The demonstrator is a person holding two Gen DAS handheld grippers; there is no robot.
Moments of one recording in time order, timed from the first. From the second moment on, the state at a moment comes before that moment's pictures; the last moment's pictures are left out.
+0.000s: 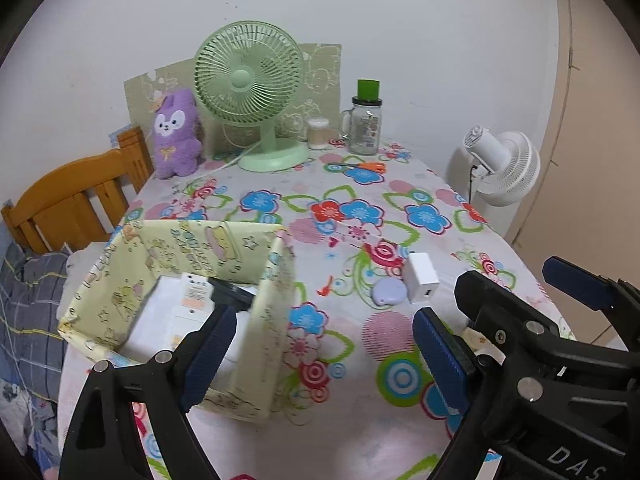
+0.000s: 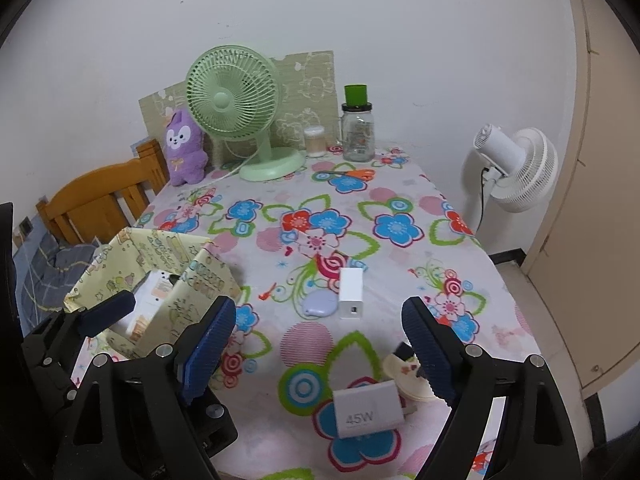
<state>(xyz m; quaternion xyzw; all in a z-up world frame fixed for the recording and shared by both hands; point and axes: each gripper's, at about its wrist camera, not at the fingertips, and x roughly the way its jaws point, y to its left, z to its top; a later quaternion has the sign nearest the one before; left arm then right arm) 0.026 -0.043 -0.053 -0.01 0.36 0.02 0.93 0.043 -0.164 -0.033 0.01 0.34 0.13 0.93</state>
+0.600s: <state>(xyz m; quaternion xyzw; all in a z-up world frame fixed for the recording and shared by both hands) 0.031 -0.090 -0.092 -0.01 0.38 -0.01 0.93 0.047 -0.214 -0.071 0.01 0.34 0.11 0.93</state>
